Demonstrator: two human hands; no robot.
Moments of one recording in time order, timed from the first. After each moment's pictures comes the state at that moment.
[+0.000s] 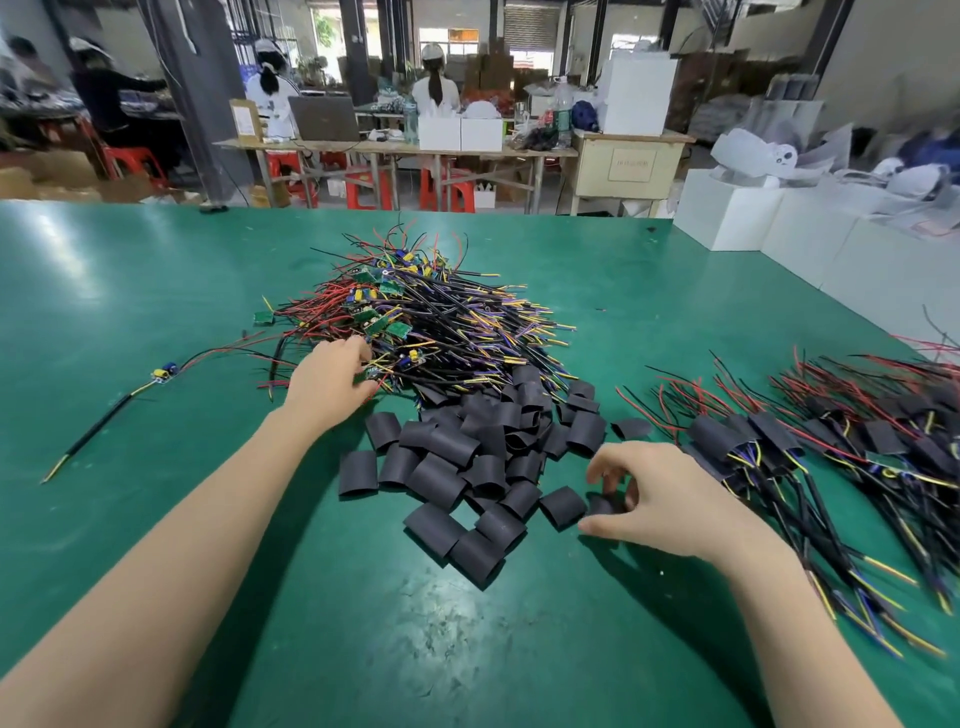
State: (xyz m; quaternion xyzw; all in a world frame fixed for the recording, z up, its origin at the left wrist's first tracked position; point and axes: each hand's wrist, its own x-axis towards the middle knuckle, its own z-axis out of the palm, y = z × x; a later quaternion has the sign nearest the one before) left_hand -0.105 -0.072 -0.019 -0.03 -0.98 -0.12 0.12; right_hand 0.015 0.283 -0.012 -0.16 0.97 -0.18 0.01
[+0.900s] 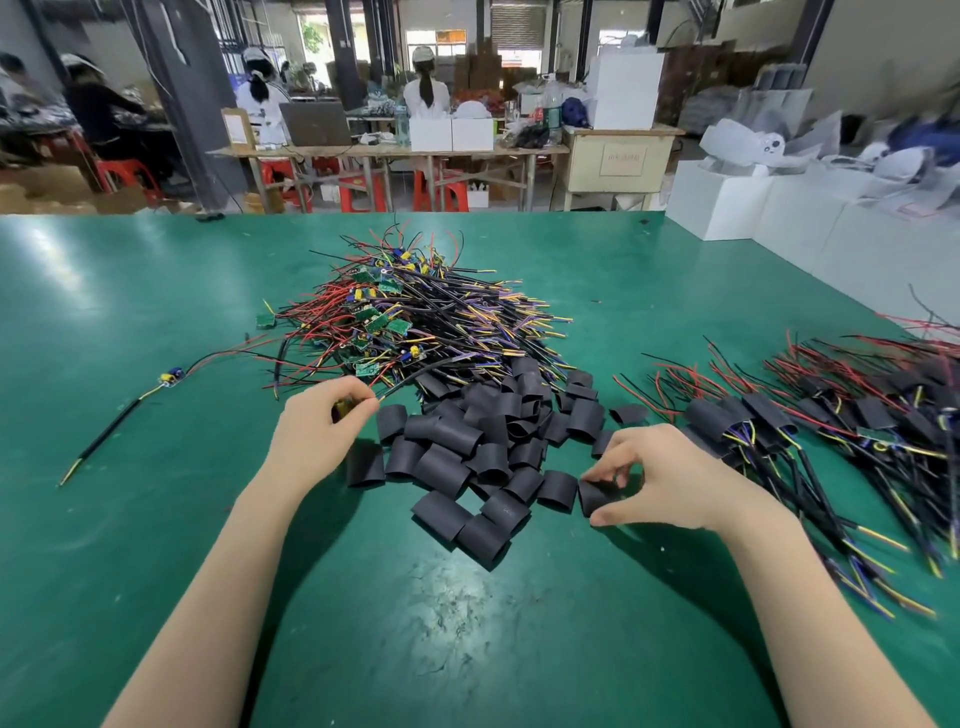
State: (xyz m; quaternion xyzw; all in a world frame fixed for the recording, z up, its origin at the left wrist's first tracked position) left_hand -0.026 -0.065 -0.027 -0.04 -0.92 -0.33 0.20; right_hand 0.015 0.288 -0.010 -0.21 0.95 -0.24 0.03
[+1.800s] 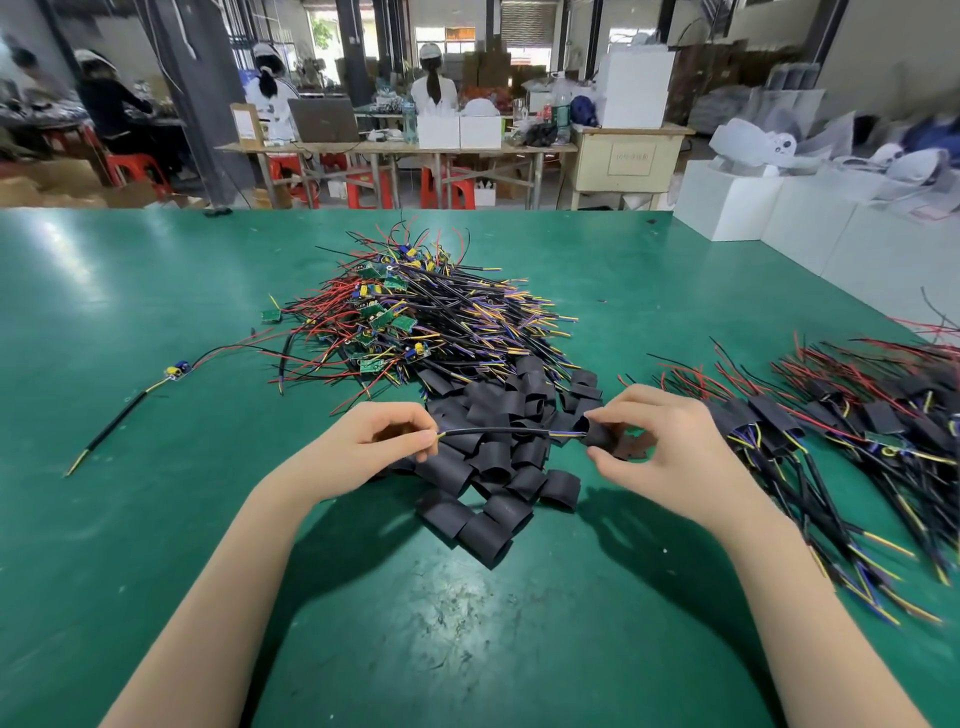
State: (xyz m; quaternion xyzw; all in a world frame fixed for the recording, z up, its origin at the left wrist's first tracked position) left_hand -0.001 -0.038 -0.011 -0.24 -0.84 -0.48 -0.04; right_hand 0.023 0.276 0.003 -0.24 0.90 -0.29 -0.20
